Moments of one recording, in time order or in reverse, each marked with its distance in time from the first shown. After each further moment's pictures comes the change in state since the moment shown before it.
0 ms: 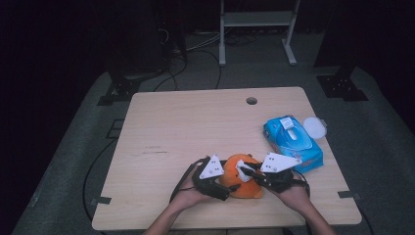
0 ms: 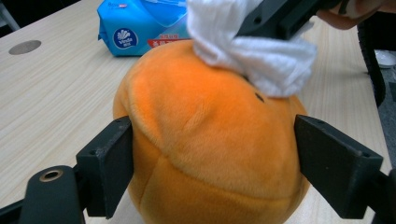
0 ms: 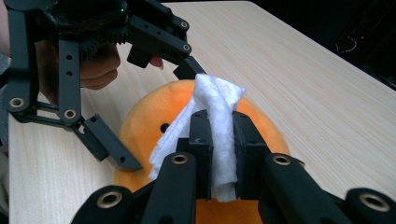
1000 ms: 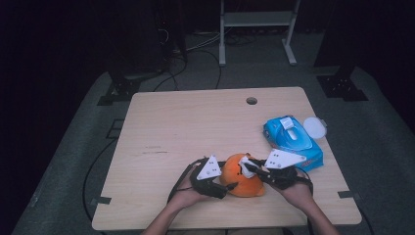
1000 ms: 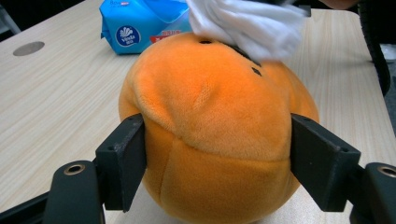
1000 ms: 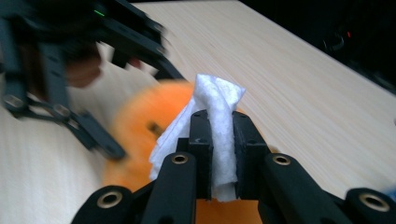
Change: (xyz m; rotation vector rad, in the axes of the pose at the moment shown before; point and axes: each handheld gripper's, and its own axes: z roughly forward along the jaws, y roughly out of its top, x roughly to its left) left arm 0.006 -0.008 -0.002 -0.002 -0.004 0.012; right arm -0.014 -0.005 -0.007 0.003 -0.041 0.035
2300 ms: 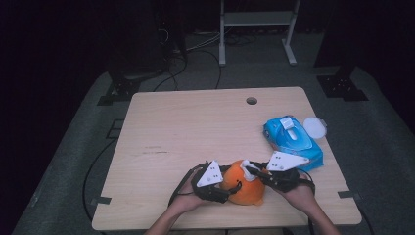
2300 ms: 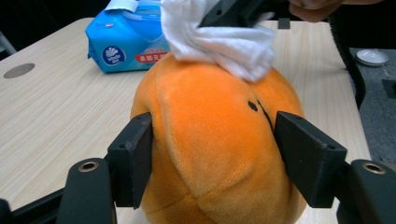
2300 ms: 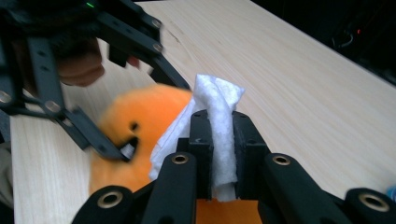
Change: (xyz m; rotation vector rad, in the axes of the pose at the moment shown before) left arm -0.017 0.005 -0.004 -0.056 -0.022 0.050; right arm 0.004 -0.002 -0.007 0.004 0.038 0.002
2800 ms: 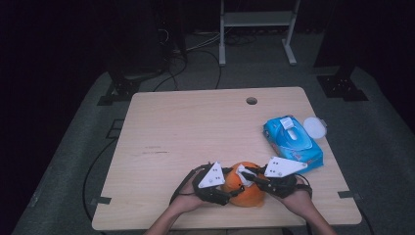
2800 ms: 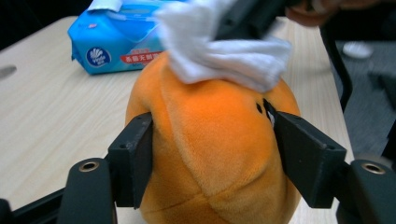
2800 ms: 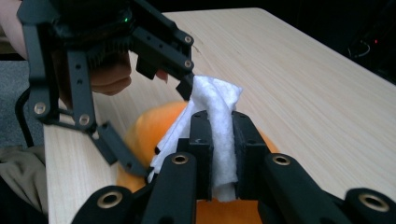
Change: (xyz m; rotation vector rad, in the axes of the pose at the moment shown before) left arm -0.005 0.005 0.000 0.023 -0.036 0.042; right arm 0.018 0.006 0.001 -0.038 0.050 -0.025
